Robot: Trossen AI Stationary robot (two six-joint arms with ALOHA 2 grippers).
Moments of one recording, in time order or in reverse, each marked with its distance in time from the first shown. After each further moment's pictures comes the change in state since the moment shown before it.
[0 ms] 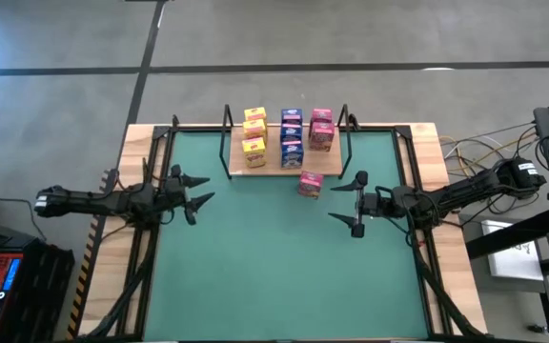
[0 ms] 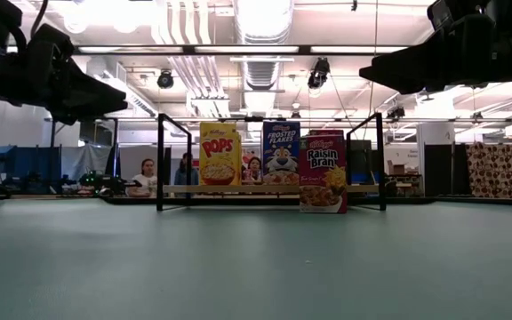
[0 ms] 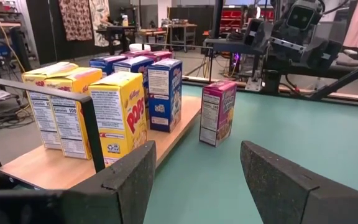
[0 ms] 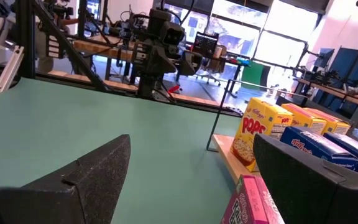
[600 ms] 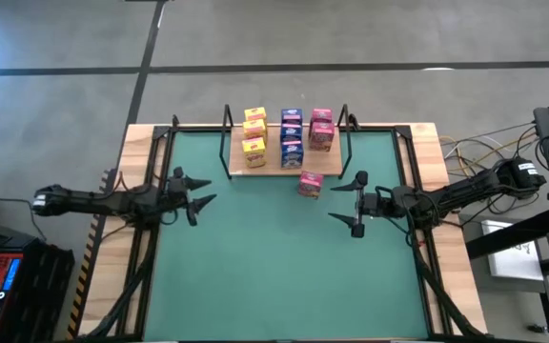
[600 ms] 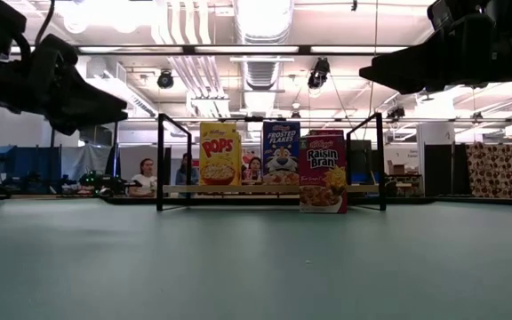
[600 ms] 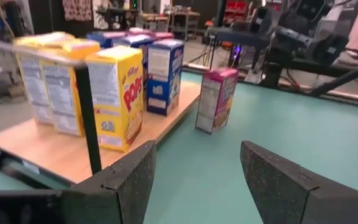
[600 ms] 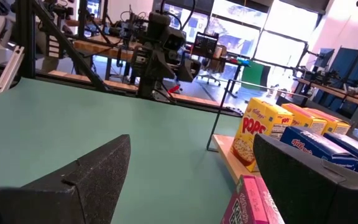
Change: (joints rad) left arm 0.000 0.042 -0.022 0.002 0.001 -0.104; right arm 0.000 0.000 0.000 0.000 0.000 0.000
